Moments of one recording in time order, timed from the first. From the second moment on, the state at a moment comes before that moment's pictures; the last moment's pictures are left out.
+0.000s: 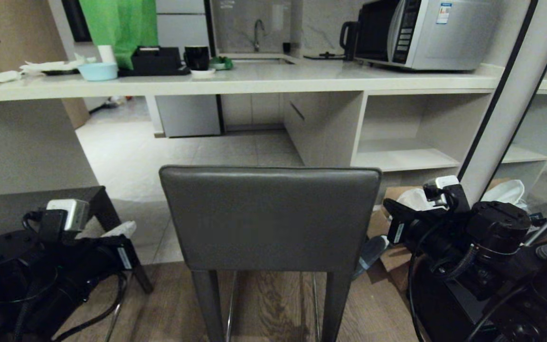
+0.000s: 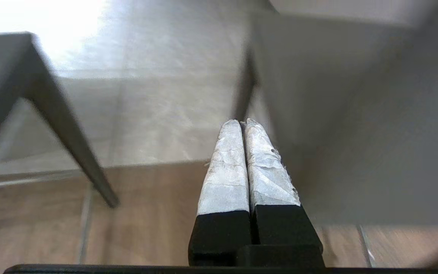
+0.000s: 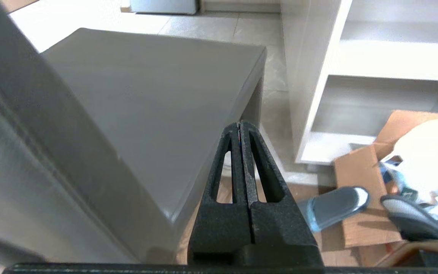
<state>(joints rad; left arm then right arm) -0.15 1.75 -0.13 -1.52 0.08 -0.09 0.34 1.95 -0.41 -1.52 -0.06 0.01</state>
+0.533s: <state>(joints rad) -0.29 1.93 -0.32 -1.52 0.09 0.02 0.48 1.97 -0.45 -1.52 -0.19 -0.03</state>
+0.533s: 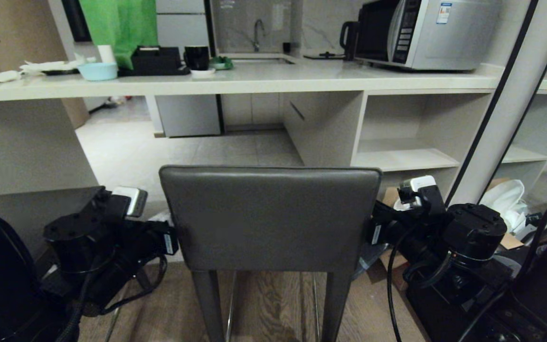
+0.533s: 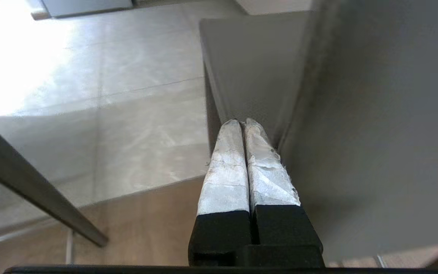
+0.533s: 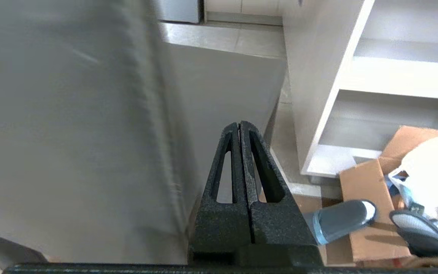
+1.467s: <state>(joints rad) -0.38 1.96 -0.32 -1.52 0.11 0.04 0.55 2.03 -0.75 -1.34 -0.20 -0.03</state>
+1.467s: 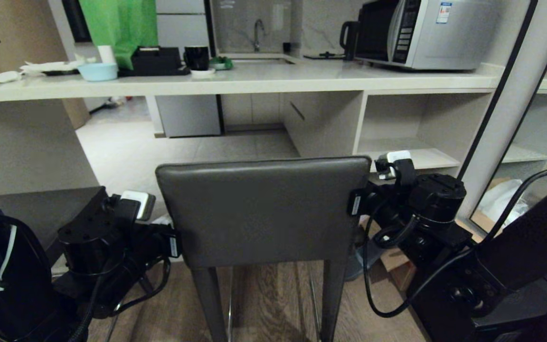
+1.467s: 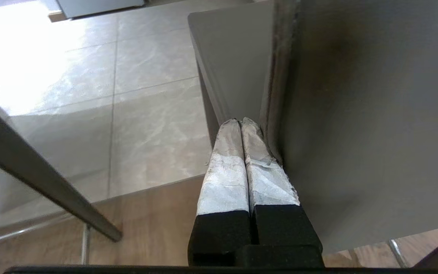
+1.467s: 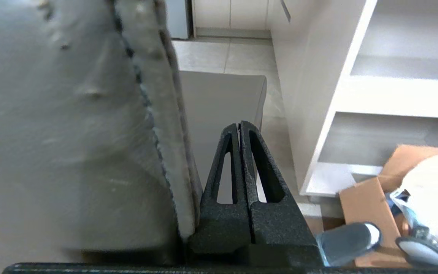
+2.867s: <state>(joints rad) -0.41 2.01 -0.31 -1.52 0.18 0.04 0.55 2.15 -0.86 -1.34 -0.19 -0.03</state>
